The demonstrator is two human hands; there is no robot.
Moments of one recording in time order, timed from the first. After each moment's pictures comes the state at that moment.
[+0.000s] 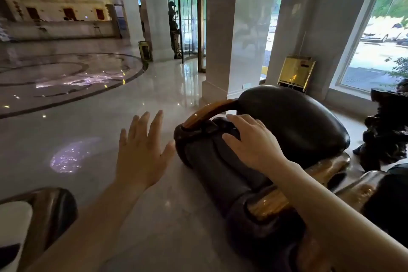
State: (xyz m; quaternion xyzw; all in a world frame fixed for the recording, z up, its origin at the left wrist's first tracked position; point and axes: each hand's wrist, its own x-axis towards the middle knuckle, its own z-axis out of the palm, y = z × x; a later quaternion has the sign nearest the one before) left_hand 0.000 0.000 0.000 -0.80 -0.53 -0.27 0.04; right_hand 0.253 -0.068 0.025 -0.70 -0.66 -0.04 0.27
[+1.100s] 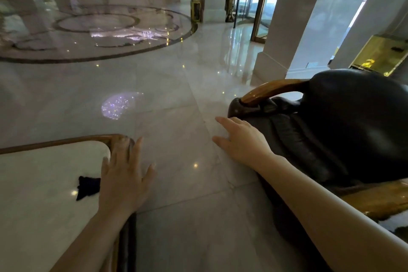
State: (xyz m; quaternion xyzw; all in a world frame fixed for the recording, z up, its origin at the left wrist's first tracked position) left_hand -0.313 0.022 -0.092 -0.68 -0.71 -0.18 -0.04; right_hand -0.037 0.081 -0.046 -0.63 -0.75 0.07 0.17
